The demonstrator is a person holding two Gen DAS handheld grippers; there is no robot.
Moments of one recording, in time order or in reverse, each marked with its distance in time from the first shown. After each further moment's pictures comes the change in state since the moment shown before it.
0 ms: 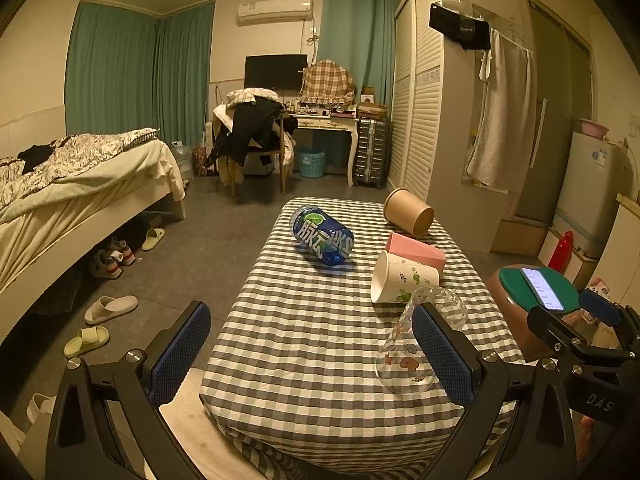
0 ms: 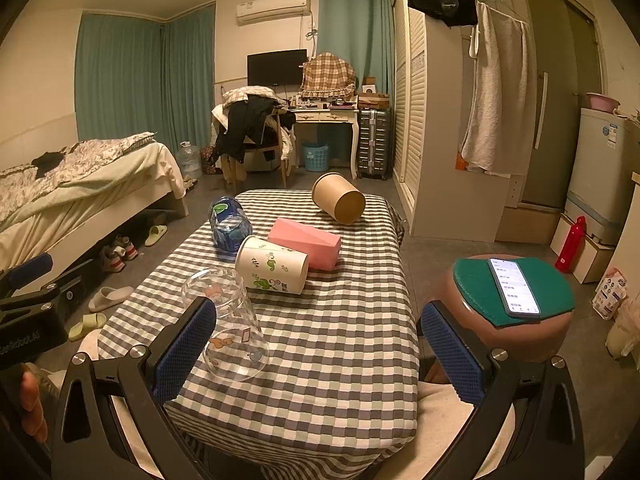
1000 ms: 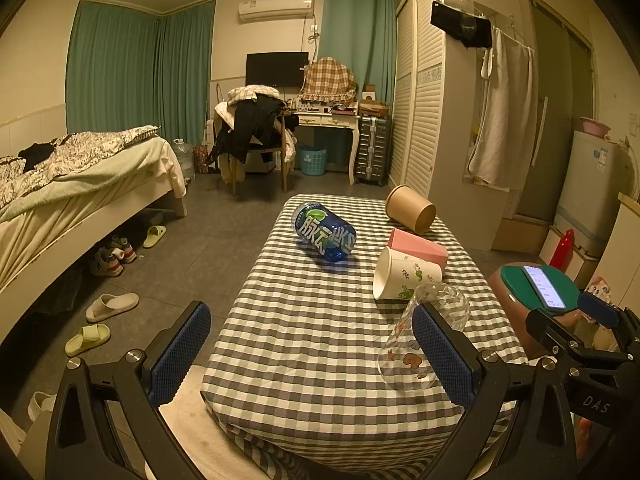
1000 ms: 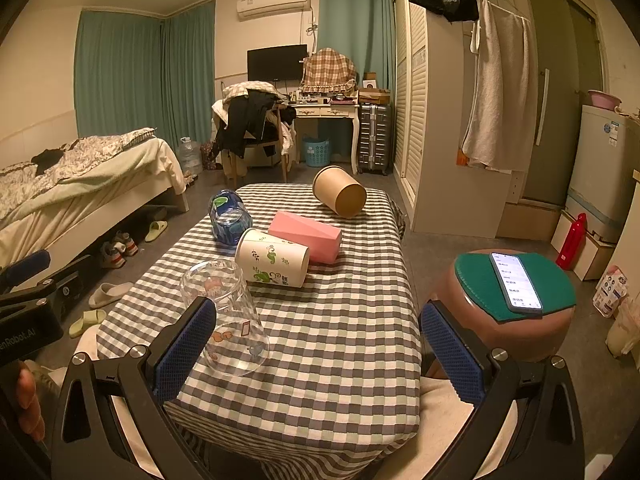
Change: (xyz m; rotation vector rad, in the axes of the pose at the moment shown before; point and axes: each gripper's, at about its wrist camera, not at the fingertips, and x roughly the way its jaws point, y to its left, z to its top) left arm -0.002 0.001 0.001 0.002 0.006 0.001; right arm 0.003 0.002 -0.001 -0.003 0.020 0.002
